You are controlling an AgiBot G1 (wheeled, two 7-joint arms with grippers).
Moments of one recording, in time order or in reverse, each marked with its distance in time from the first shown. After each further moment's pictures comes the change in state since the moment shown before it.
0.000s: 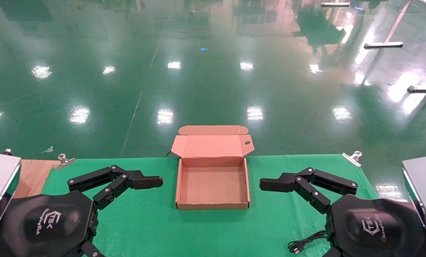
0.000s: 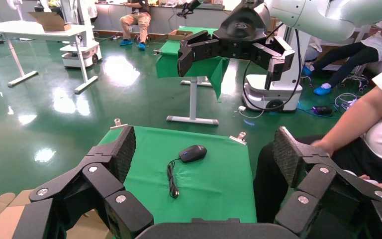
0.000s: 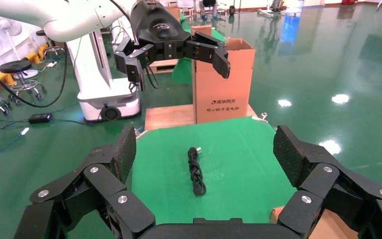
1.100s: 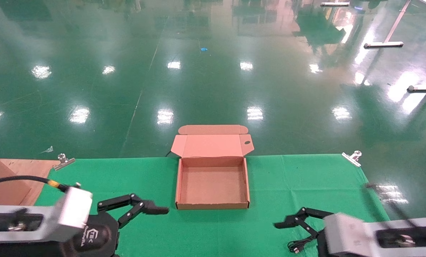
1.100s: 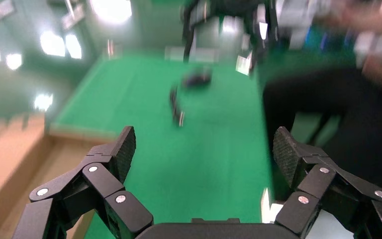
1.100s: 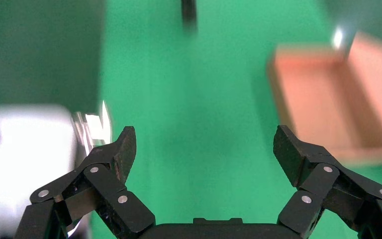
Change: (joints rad) left arm -0.134 0.074 0.165 0.185 0.374 0.029 0.112; right arm 0.210 -0.086 -0.237 -0.112 -0.611 -0.021 -0.119
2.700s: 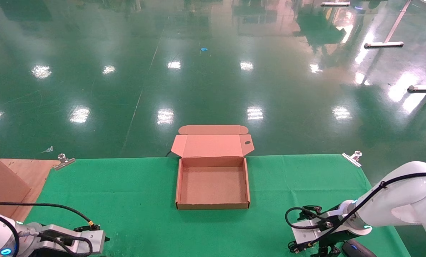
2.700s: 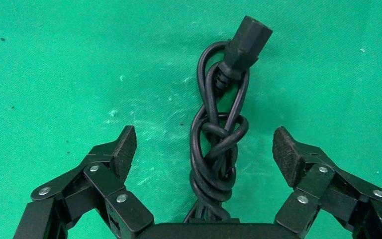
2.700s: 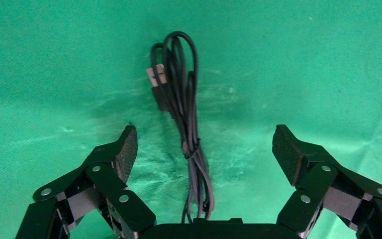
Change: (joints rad) left arm -0.340 0.348 0.296 1.013 0.667 -0.279 0.625; right arm 0.309 -0.566 -0.275 -1.076 -0.639 0.490 -0.632
